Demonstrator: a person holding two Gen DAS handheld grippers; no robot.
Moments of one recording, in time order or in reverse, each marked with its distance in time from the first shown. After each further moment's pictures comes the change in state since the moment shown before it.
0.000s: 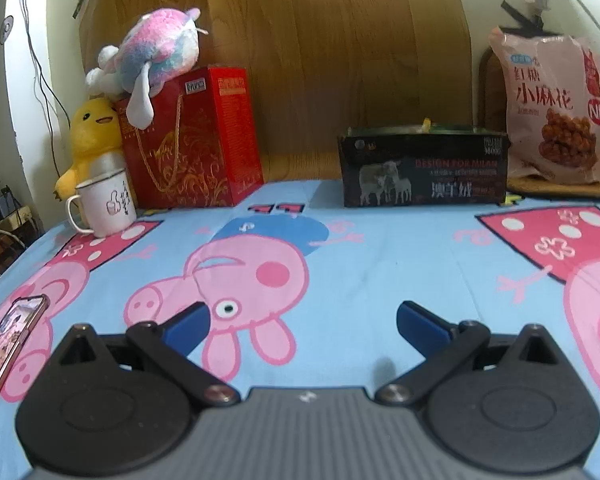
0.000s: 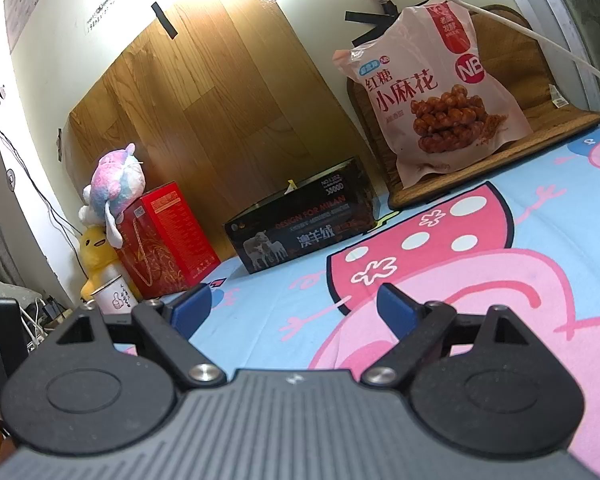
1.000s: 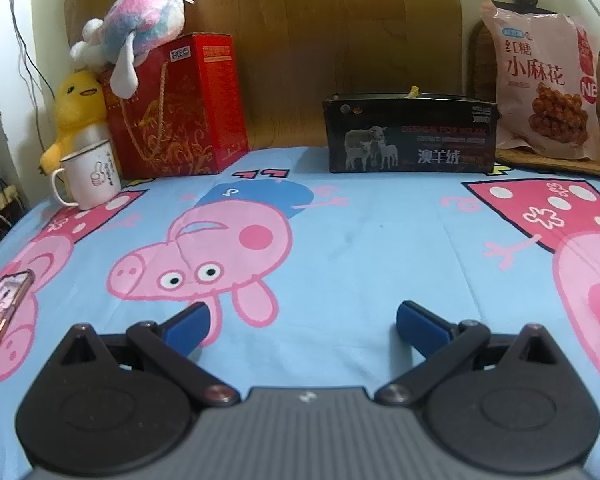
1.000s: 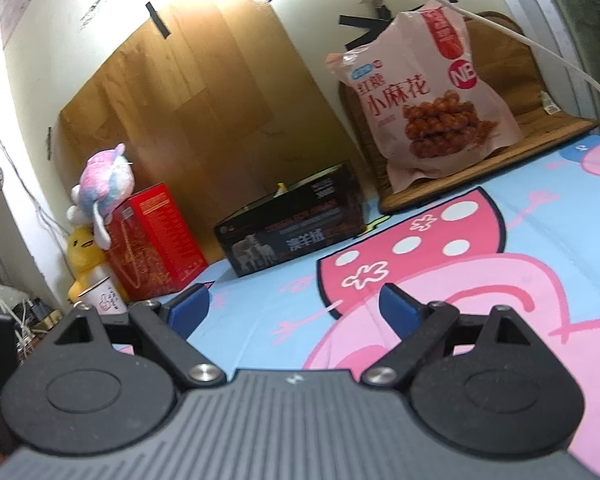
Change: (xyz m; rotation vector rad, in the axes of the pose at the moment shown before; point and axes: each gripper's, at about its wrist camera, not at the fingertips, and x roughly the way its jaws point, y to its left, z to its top) left arm 0.003 -0.003 -0.007 0.004 0.078 -0.028; right arm 0.003 0.001 0.000 0.014 -0.014 -0.063
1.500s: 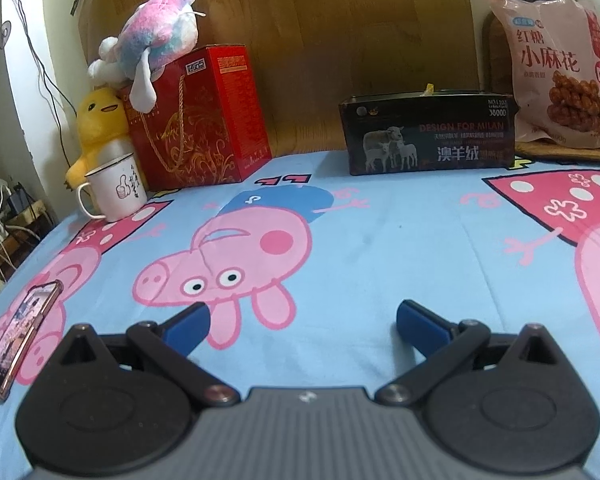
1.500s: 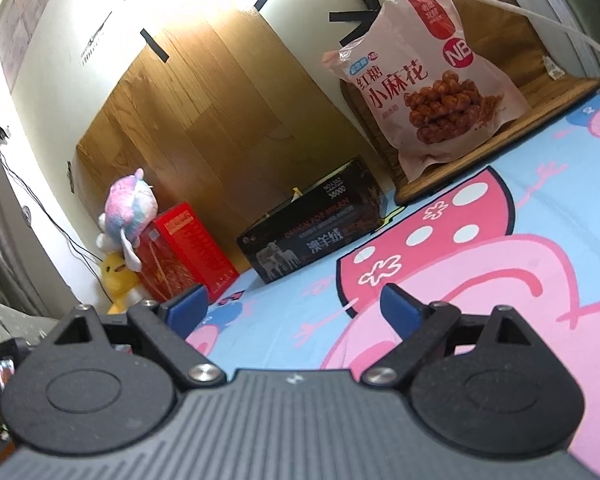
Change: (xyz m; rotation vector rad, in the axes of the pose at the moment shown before) left arm -0.002 -0.010 0.001 0.035 -0.014 0.100; right arm -0.006 -0.025 0.005 0.134 0.005 0.146
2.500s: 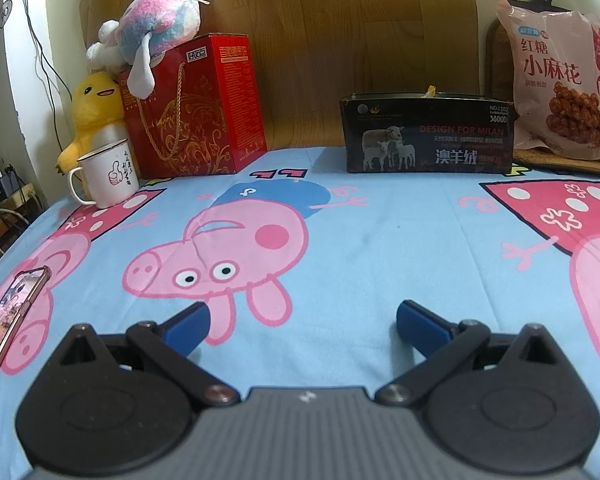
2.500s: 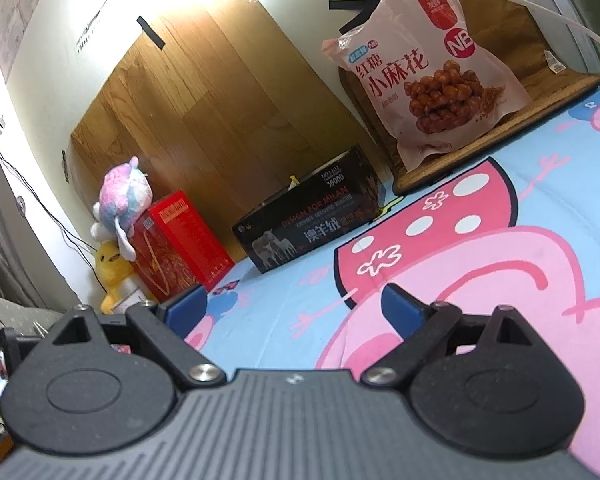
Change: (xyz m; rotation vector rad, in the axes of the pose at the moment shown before) left arm 0.004 0.009 -0.001 -0.050 0.018 -0.048; right arm 0.009 0.004 -0.001 -0.036 0.050 -0.035
